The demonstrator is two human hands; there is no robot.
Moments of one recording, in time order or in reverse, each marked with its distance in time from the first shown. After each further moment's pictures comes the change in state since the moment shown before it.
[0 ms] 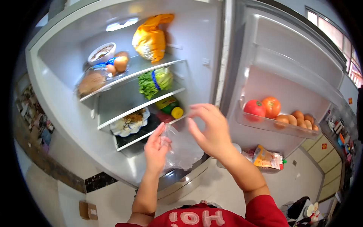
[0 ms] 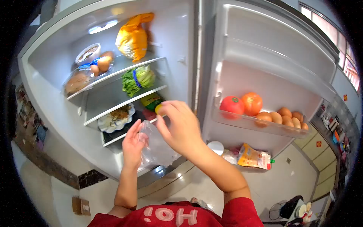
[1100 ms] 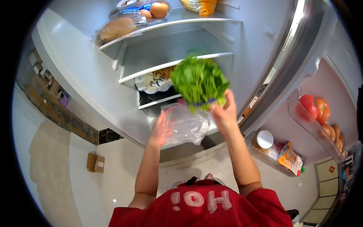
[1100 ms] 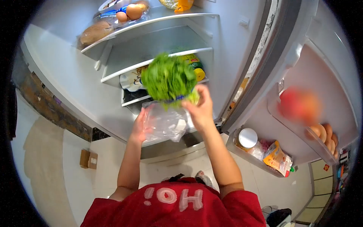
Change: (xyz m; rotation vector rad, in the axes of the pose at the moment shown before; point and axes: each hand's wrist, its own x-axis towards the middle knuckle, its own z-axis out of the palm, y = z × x) left_hand -0.030 -0.057 -0.130 -0.253 0.202 -0.664; right_hand -0.071 0.066 0.124 1.372 -0.008 0.747
